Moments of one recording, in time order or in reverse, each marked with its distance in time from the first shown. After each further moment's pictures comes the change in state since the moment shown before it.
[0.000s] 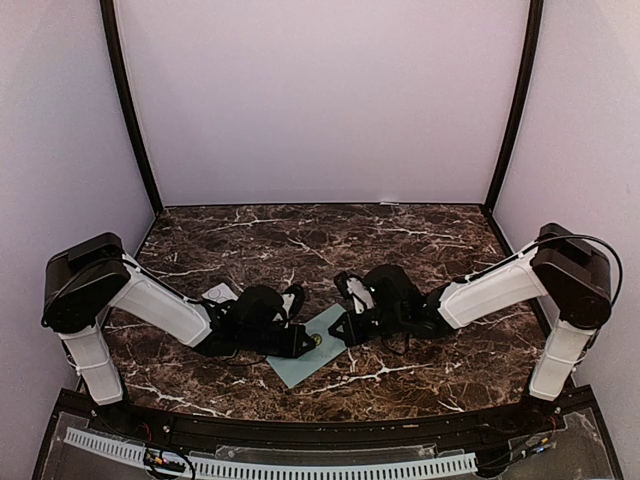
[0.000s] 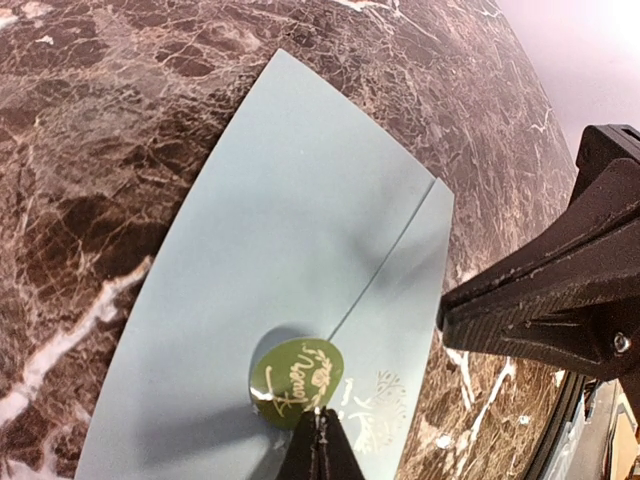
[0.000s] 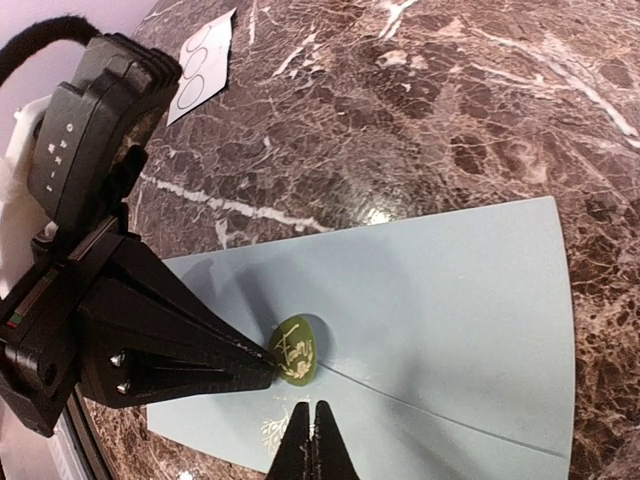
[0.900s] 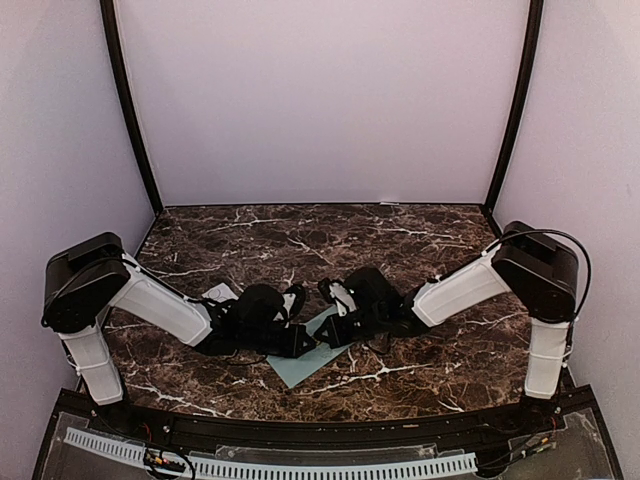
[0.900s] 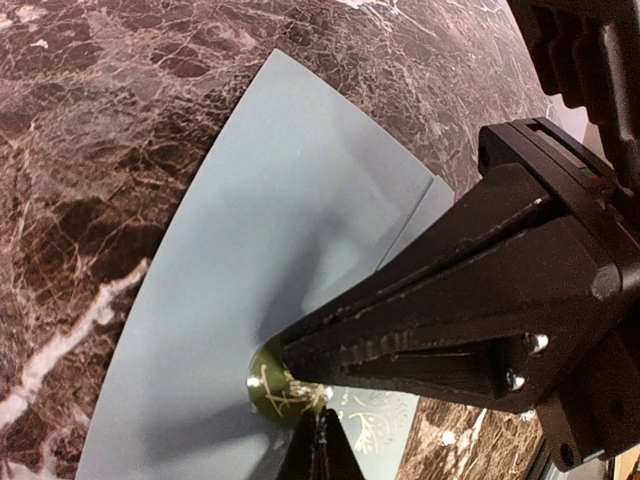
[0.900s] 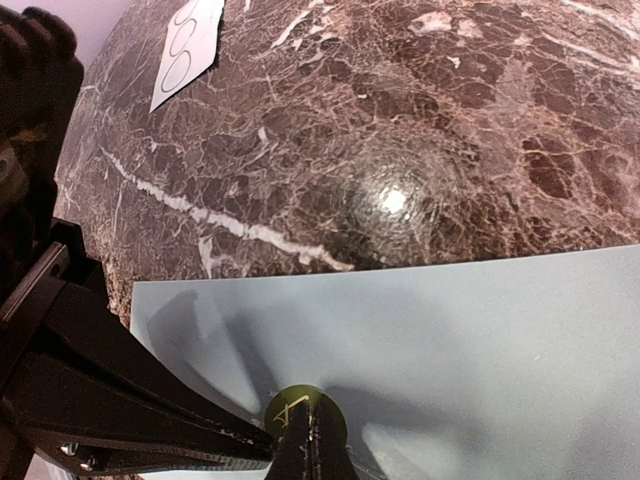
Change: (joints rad) left arm 0.001 0.000 0.010 -0.017 0.003 0.013; right arm 0.005 0.183 0.135 0.006 -0.065 0.009
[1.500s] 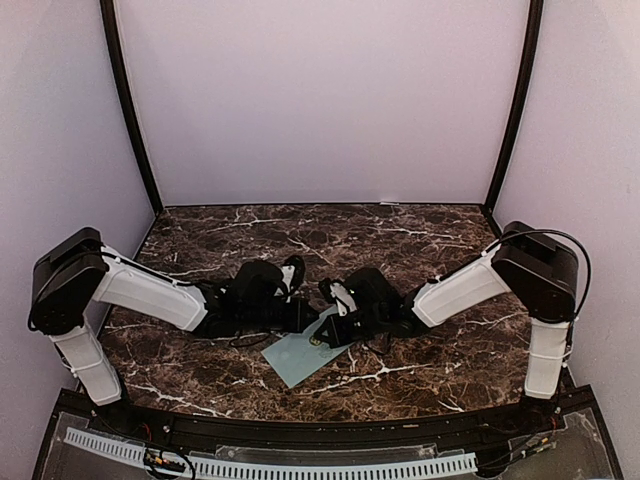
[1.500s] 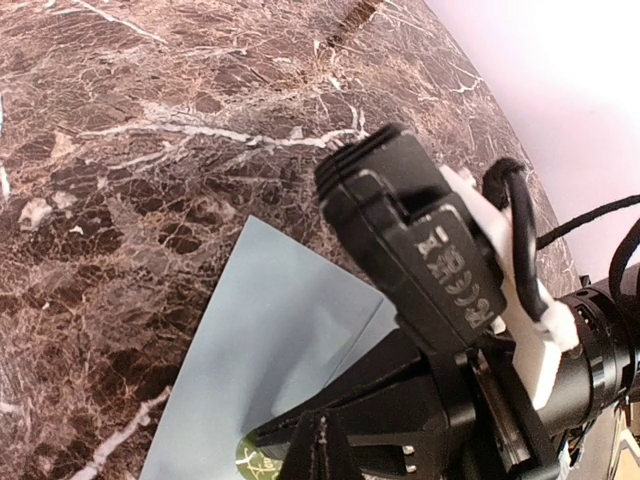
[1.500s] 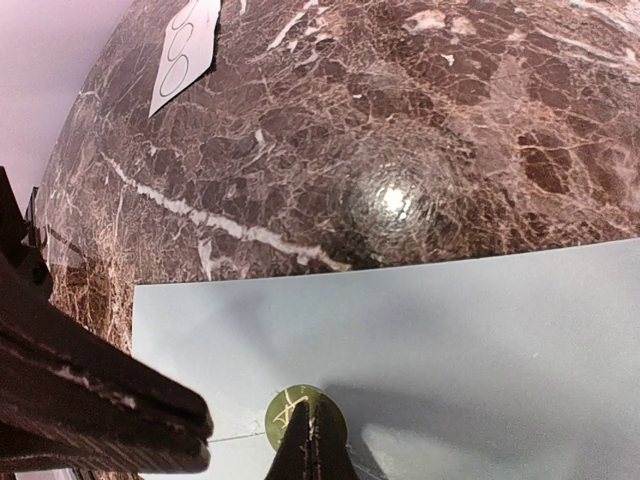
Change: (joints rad) left arm 0.028 -0.074 0.094 -0.067 -0.089 0.048; right arm 0.000 0.003 -0.003 0.010 0.004 0.022
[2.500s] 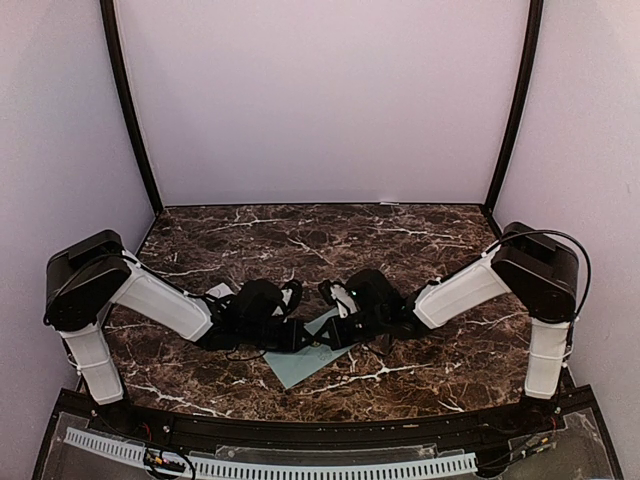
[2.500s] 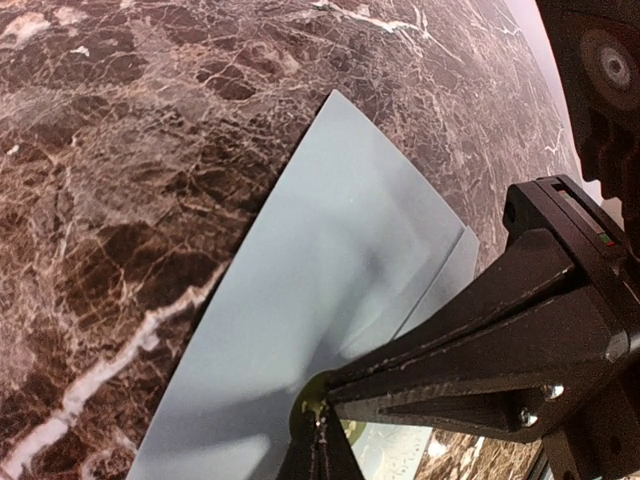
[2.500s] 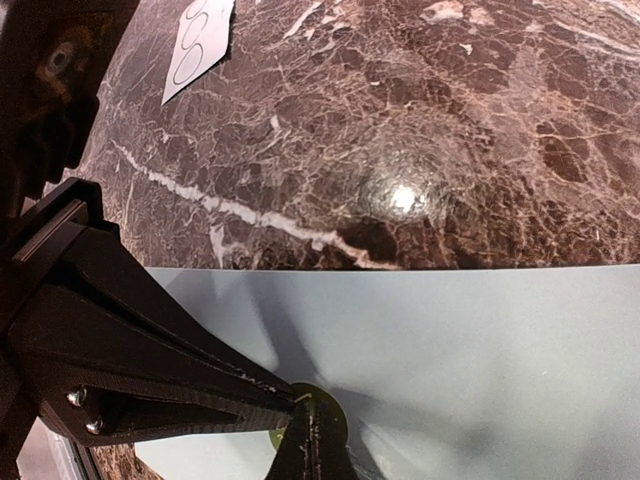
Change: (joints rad) left arm 0.004 0.082 -0.074 0.044 0.091 -0.080; right arm 0.002 -0.002 -0.019 0.027 -0.037 -0.008
